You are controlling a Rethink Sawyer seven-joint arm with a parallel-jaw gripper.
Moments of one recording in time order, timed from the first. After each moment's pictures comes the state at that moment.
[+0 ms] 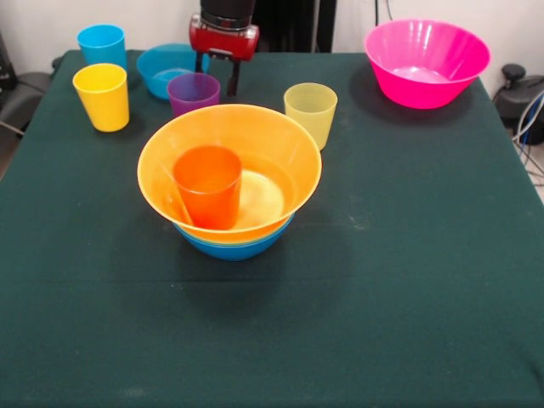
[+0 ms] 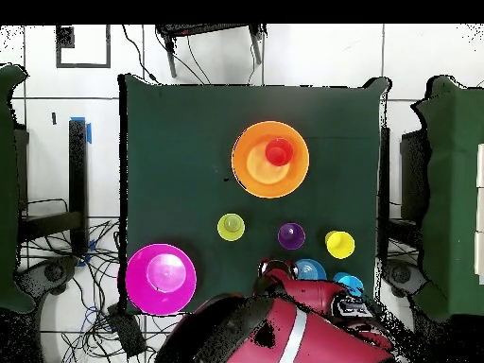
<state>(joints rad) -0.37 -0.41 -0.19 1.99 -0.48 -0.18 1.89</state>
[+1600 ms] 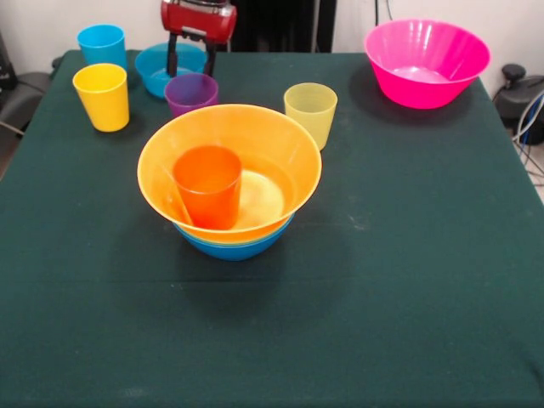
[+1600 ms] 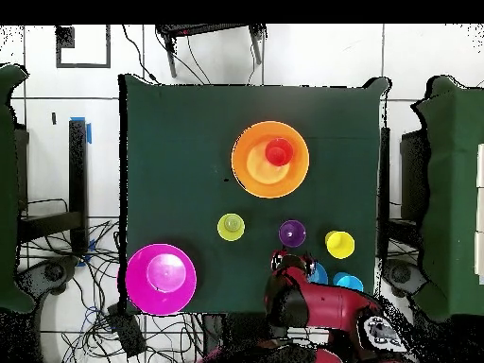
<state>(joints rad) -0.46 -0.57 -0.16 2.04 -0.49 -0.22 1.89</state>
